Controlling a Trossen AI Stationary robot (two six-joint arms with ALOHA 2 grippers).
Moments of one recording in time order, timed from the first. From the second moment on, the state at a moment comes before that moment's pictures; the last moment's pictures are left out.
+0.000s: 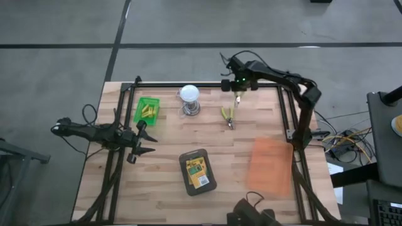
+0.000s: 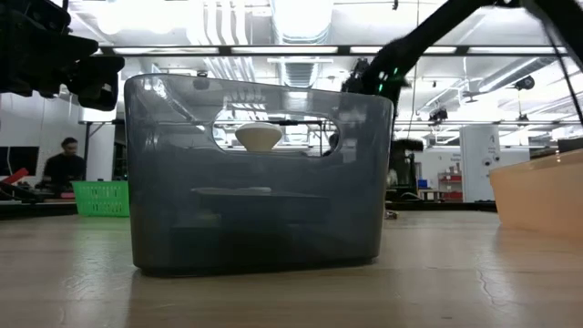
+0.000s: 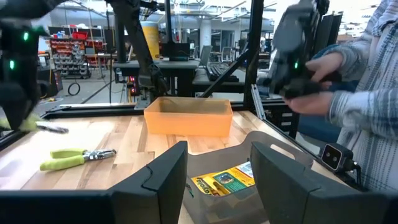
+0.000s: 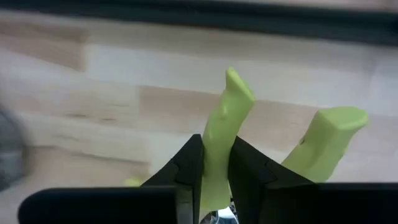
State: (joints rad) left arm -0.25 0.04 0.01 0.02 -0.06 -0.03; right arm -0.74 1.92 1.48 -0.87 0.01 0.75
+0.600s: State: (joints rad) left arm -0.25 0.04 0.01 0.02 -0.06 -0.03; right arm -0.65 1.46 1.47 -0.98 0.04 0.80
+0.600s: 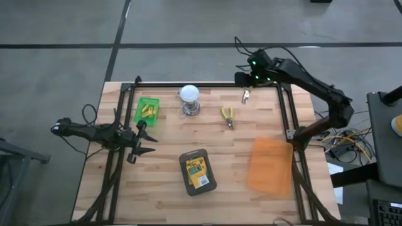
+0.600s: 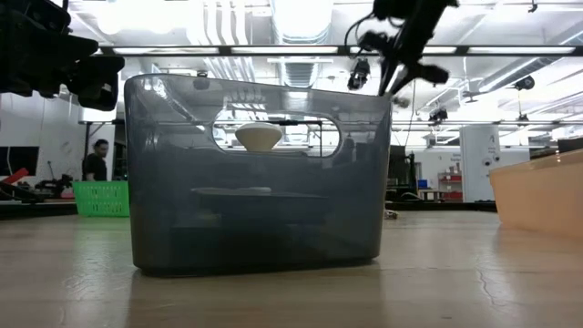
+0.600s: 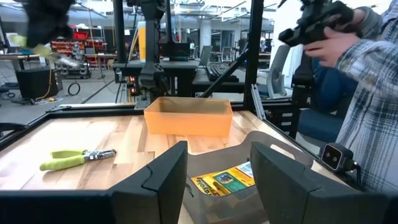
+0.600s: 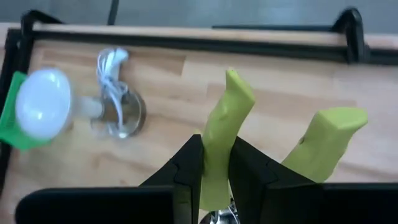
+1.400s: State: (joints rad) left arm -0.25 0.04 0.01 0.02 -0.06 -0.03; right arm -0.02 1.30 1.45 -1.58 0.19 1.66
